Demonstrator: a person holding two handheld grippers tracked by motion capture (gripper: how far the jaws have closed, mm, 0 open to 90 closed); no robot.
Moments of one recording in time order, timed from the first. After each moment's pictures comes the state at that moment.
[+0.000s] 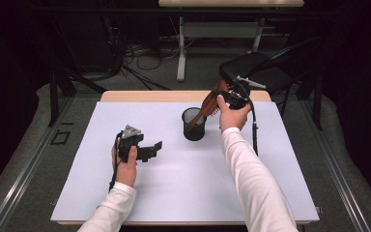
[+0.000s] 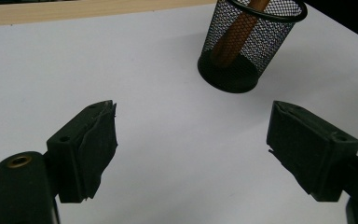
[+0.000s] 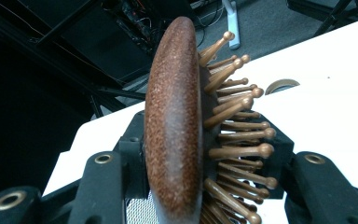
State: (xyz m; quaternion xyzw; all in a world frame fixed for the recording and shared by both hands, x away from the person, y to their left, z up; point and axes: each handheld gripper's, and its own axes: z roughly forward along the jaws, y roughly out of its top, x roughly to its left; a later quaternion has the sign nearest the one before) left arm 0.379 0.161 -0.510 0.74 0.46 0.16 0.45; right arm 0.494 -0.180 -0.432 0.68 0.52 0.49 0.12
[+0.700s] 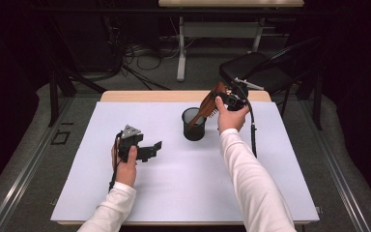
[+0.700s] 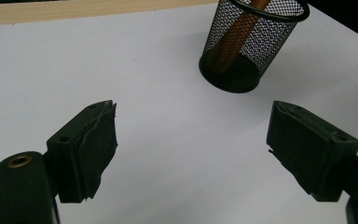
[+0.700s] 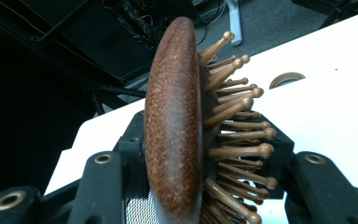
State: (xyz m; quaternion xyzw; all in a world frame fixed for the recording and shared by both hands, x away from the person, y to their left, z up) left arm 0.379 0.162 -0.511 0.74 0.46 0.16 0.45; right arm 0.495 -0.176 -0.439 0.68 0.52 0.50 0.12
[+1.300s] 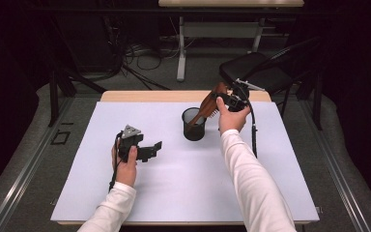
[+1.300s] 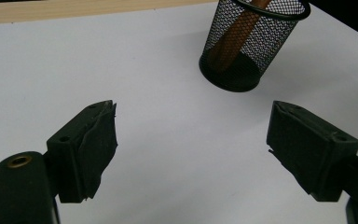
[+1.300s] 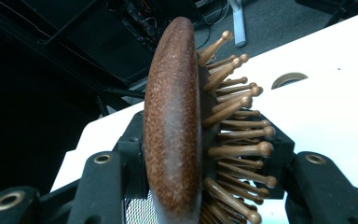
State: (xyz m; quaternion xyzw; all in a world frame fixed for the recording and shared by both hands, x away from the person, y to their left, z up) left arm 0.380 0.162 -0.511 0.74 0.46 0.16 0.45; right arm 0.494 -0.180 -0.442 0.68 0.52 0.51 0.11
